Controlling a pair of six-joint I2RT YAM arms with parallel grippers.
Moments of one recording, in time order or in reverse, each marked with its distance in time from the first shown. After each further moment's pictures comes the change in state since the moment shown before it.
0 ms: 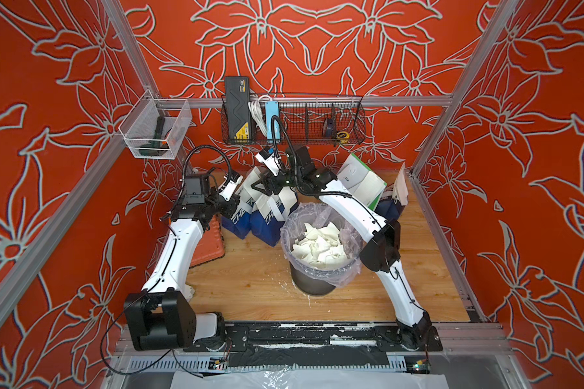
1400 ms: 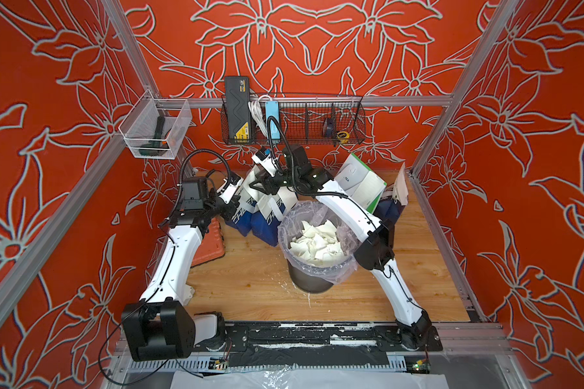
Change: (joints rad) left arm 0.005 -0.060 -0.053 0.053 0.036 0.044; right arm 0.008 0.062 0.093 -0.022 -0.051 -0.043
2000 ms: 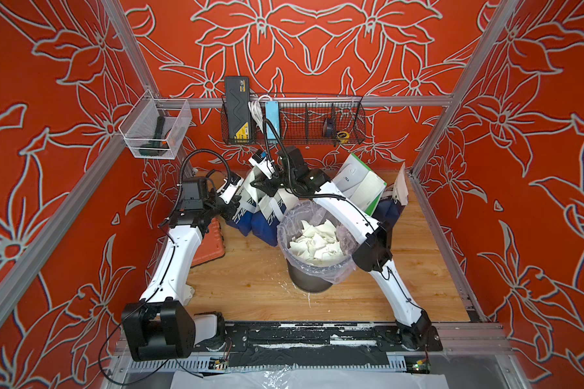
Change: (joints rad) left arm 0.001 0.001 0.000 0.000 0.020 0.000; right arm 0.029 0.011 0.027 -0.042 0.108 -0.021
